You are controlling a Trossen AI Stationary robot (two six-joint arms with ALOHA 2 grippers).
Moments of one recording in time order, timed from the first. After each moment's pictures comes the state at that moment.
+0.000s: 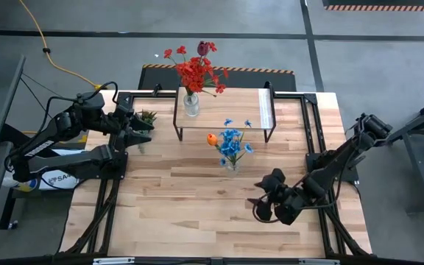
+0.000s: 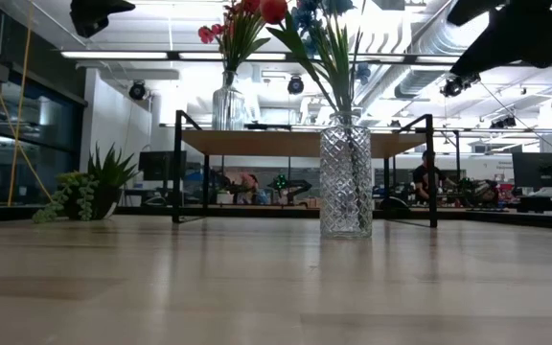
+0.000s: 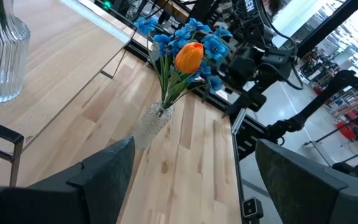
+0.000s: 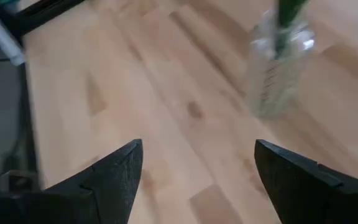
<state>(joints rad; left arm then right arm) 0.46 0.55 0.90 -0.66 0.51 -0.42 0.71 1.42 0.96 -0.52 0.68 1.12</state>
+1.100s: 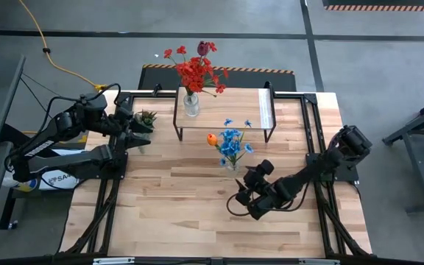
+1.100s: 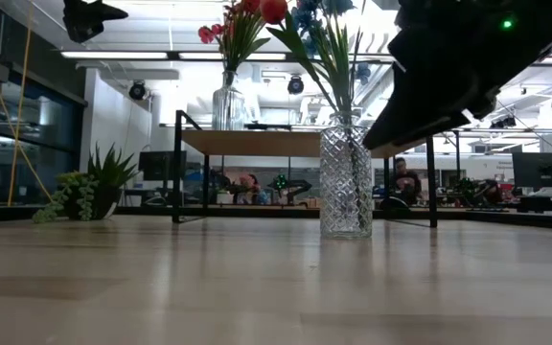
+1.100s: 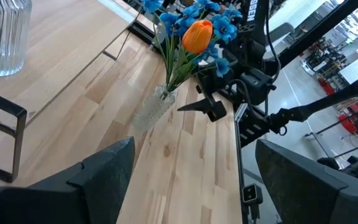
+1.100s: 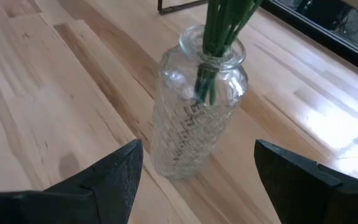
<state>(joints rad) 0.46 0.55 0.90 -0.74 0.52 -0.41 0.55 1.71 0.96 -0.45 0.96 0.99</state>
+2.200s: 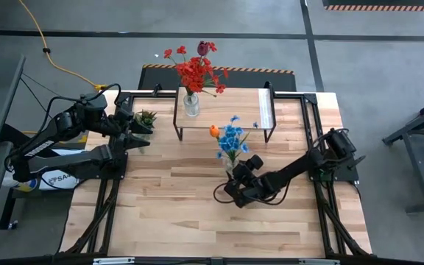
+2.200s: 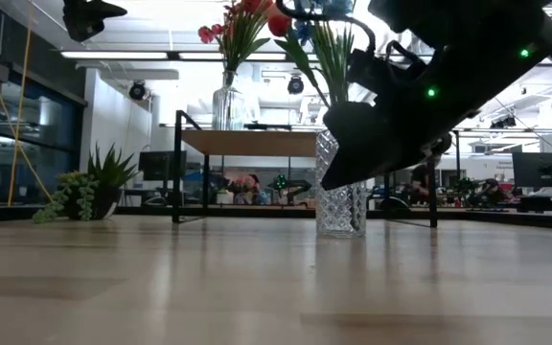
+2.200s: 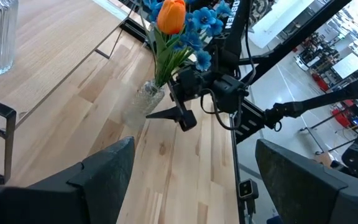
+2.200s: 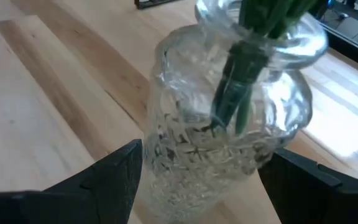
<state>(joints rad) 0.46 0.55 0.90 -0.74 0.54 -0.40 0.40 1.87 0.96 -0.21 0.96 0.86</state>
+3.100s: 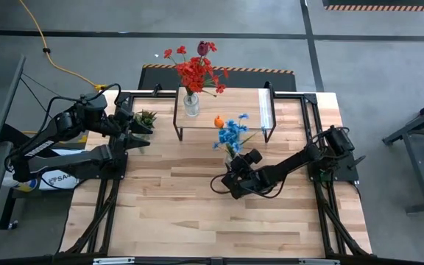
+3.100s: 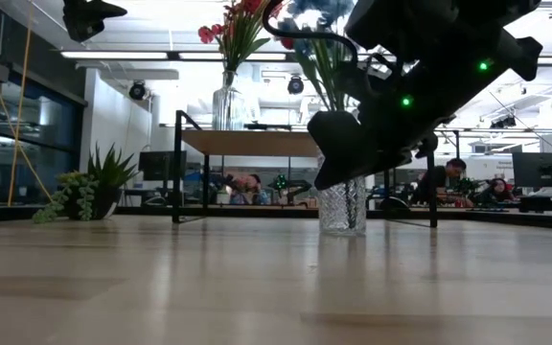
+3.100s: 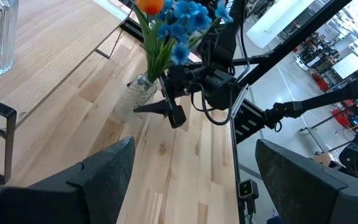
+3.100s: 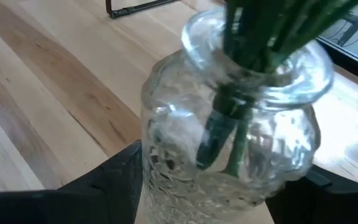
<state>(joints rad) 0.46 0.55 0.90 -0.74 0.54 -0.40 0.33 1.87 0.96 -0.19 0.96 0.83</state>
